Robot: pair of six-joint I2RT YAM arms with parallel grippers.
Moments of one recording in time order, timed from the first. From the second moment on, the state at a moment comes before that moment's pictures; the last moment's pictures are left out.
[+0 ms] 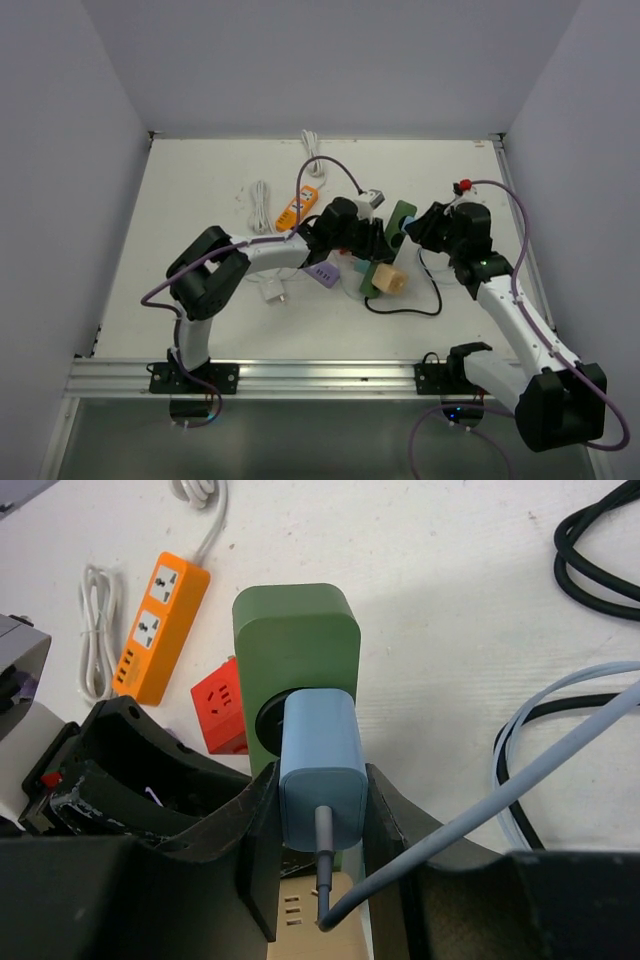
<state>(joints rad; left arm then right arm) -0.85 1.96 1.23 0.25 0.31 -0.56 0.18 1.00 0.69 -0.20 -0.09 0.54</state>
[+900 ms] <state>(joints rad) -0.68 1.94 1.14 0.33 0.45 -0.62 0.05 1.01 0.61 -0.11 -0.30 0.63</state>
